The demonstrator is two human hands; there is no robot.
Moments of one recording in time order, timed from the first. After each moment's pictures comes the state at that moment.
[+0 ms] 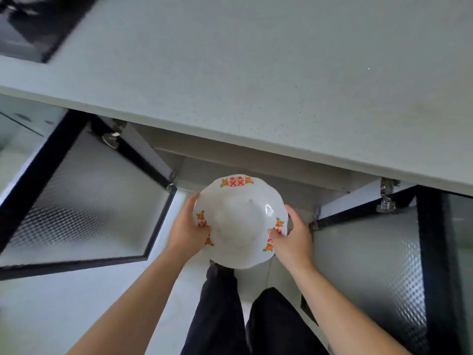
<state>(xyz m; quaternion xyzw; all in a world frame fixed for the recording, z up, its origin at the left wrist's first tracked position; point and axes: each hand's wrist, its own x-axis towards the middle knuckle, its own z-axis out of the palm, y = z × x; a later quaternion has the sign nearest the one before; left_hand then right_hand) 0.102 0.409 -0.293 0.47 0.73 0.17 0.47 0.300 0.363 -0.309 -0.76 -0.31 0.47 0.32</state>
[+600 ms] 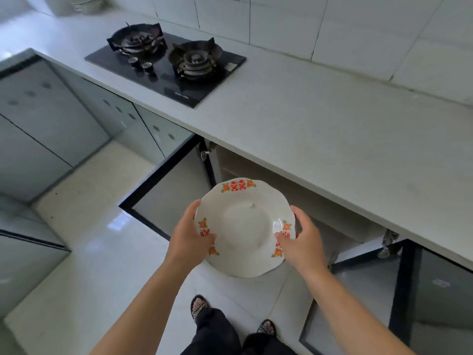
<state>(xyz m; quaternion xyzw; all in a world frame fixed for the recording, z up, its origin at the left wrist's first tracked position) 0.044 0.269 -0.076 0.38 0.77 0.31 0.40 0.257 0.304 -0.079 -0.64 -0.51 0.49 0.29</state>
